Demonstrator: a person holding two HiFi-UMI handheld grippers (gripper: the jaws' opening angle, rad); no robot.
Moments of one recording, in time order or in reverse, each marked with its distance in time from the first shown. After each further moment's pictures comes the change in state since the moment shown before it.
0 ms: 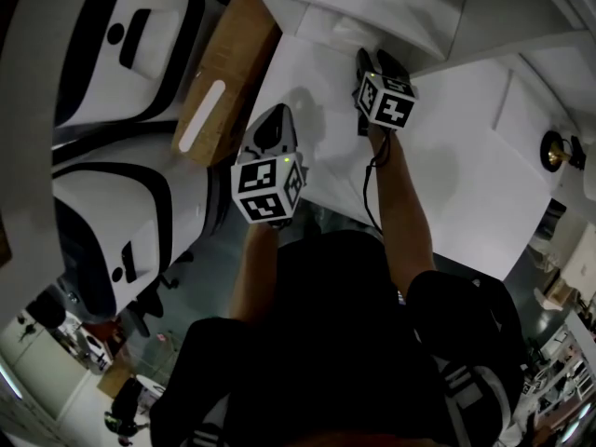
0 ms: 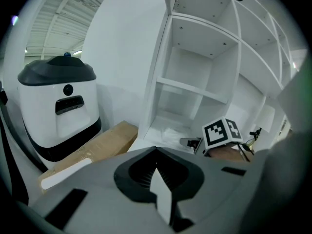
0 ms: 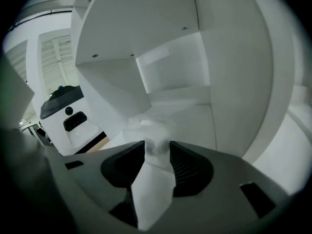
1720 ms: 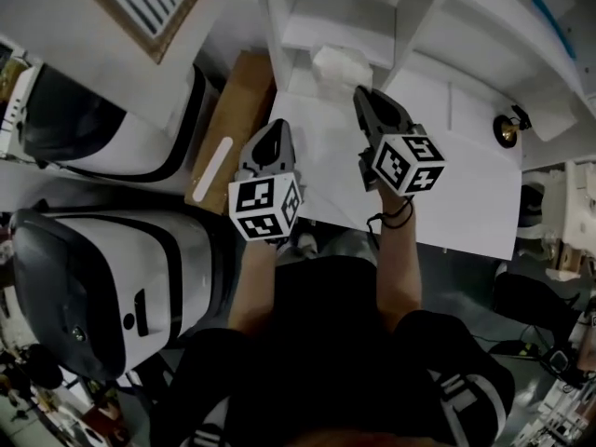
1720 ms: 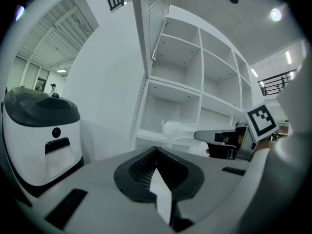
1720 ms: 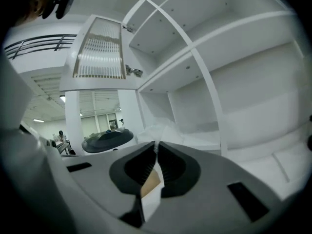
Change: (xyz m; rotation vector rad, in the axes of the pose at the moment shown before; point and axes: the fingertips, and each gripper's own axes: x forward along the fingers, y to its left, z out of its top) left arm -0.138 -0.028 0.098 0.122 -0.350 -0.266; right arm -0.270 0.135 0.120 -0.100 -0.439 0.215
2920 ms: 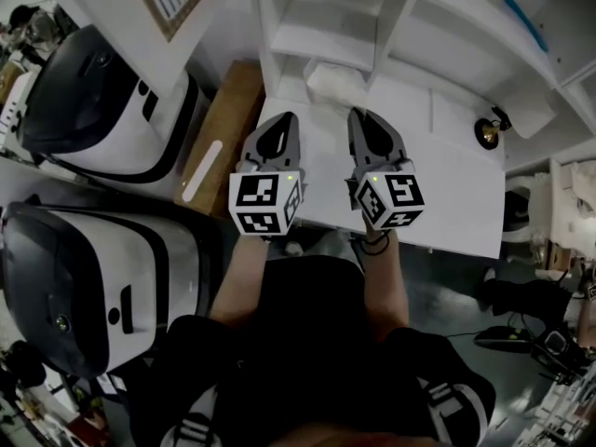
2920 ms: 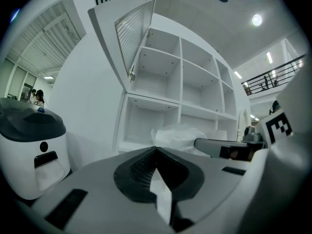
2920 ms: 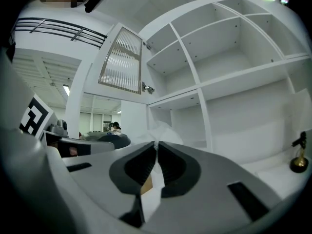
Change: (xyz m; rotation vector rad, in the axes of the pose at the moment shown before) left arm -0.021 -0.062 0.033 0.096 -0.081 -0.126; right arm -0.077 0.033 0.017 -0.170 -0.148 -0.081
